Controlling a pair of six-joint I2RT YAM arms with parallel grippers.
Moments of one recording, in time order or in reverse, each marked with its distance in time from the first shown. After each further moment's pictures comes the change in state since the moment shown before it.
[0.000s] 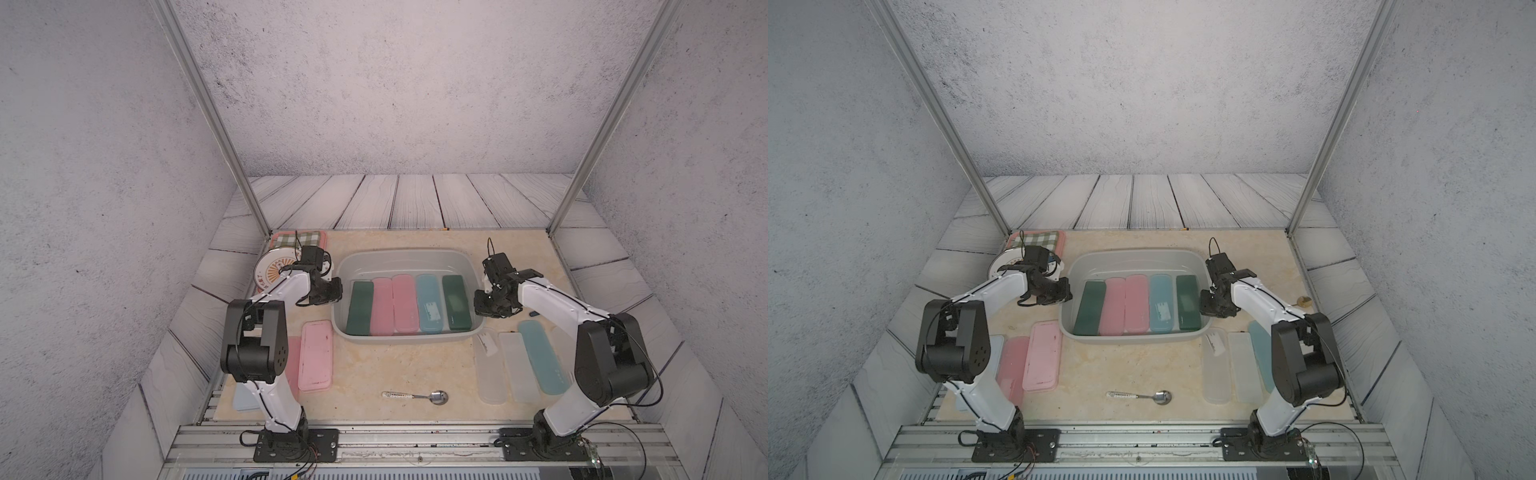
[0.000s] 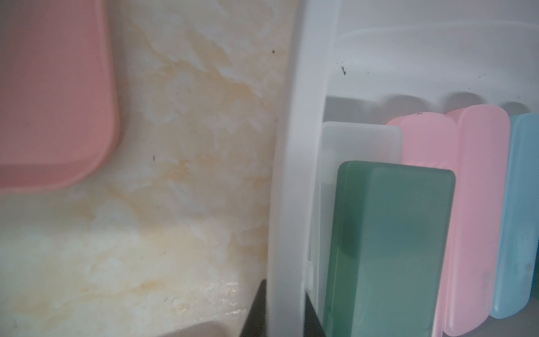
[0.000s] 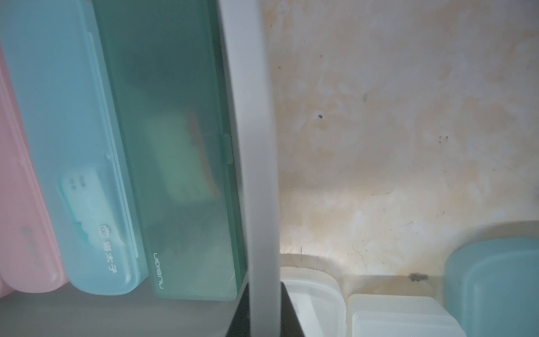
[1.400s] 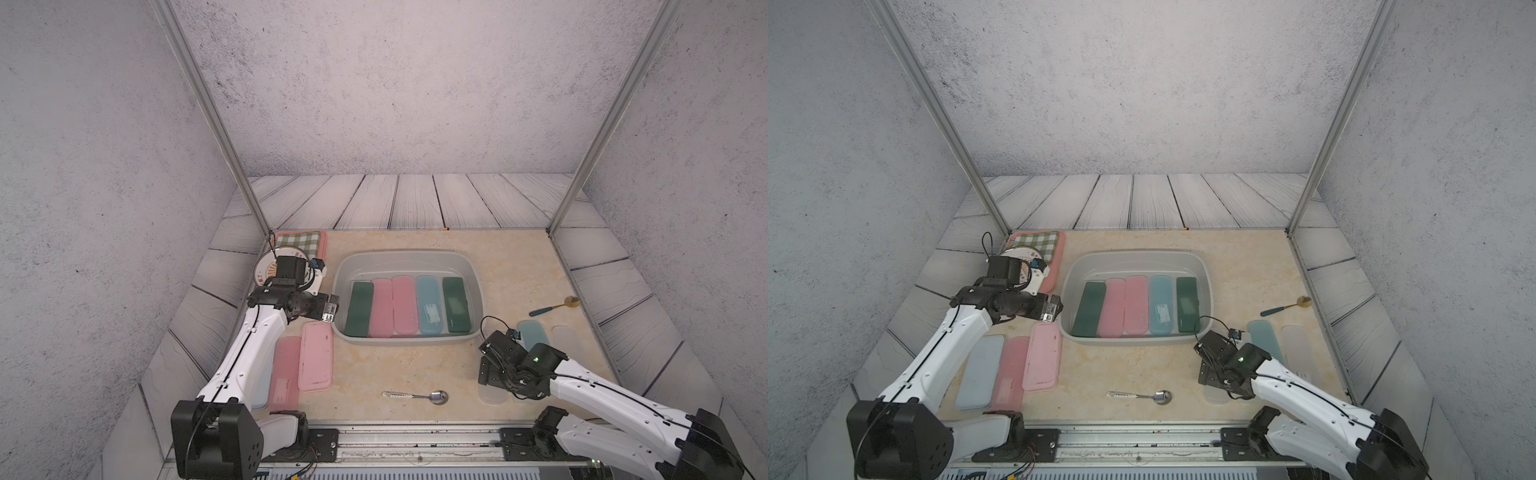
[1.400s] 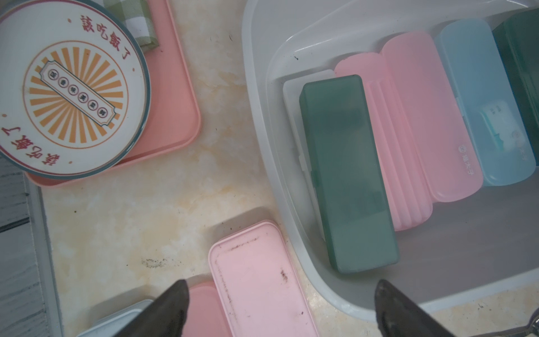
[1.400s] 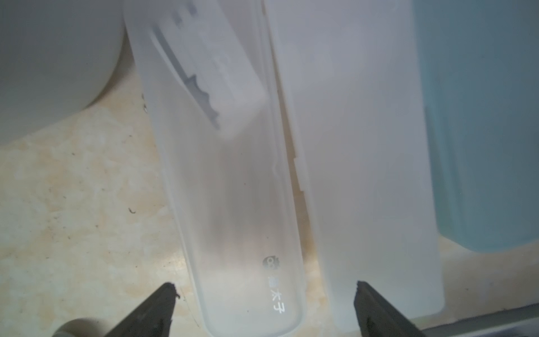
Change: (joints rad) left arm -0.001 -0.531 -0.146 -0.238 -0.125 0.330; right arm 0.462 -0.627 -0.564 -0.182 0.261 0.637
